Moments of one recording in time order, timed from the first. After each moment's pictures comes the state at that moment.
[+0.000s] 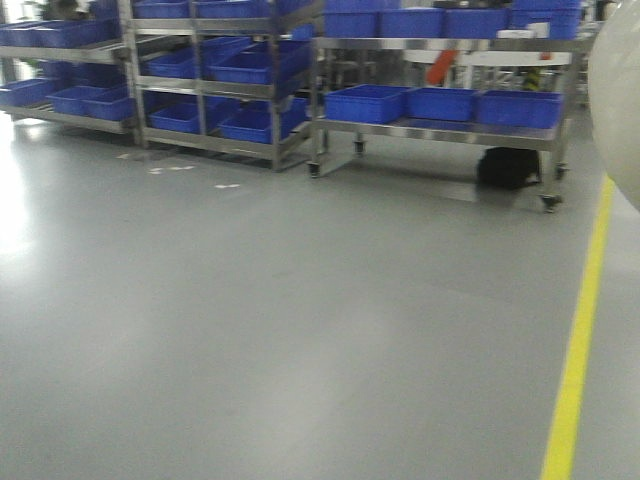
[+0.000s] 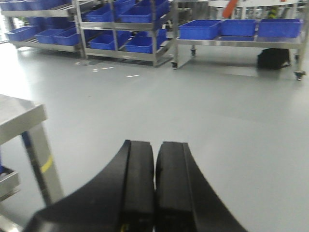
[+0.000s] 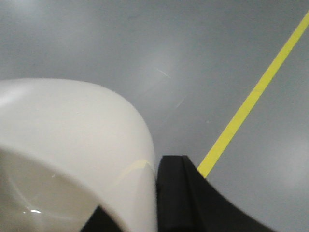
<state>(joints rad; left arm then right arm) -0.08 -0.01 0.01 0.00 0.16 0.04 0.19 0.56 -0.63 -0.06 0.66 0.15</state>
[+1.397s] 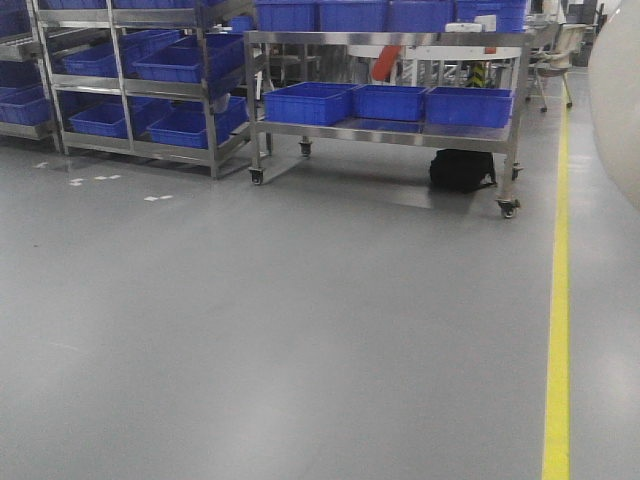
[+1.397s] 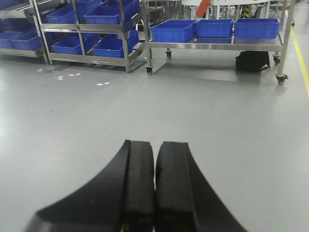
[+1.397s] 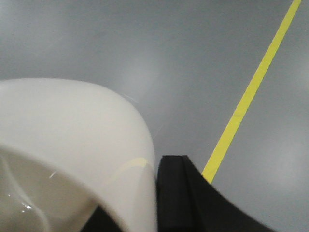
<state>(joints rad) -0.08 -0.01 0.01 0.00 0.16 0.04 0.19 0.56 -0.63 -0.06 0.66 0.15</state>
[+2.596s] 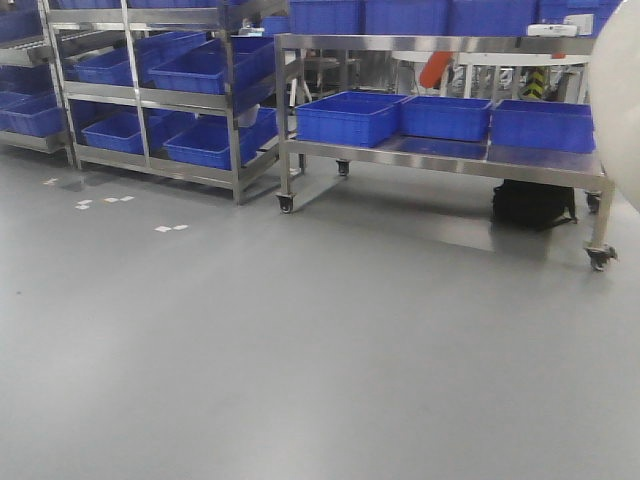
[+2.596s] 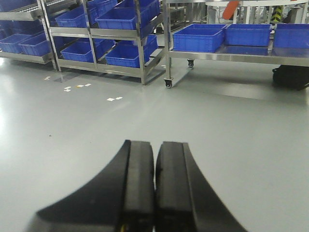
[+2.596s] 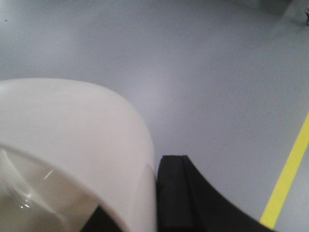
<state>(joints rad) -0.08 -0.01 0.01 0.00 0.16 0.04 0.19 0.56 -0.63 -0.06 0.66 0.15</state>
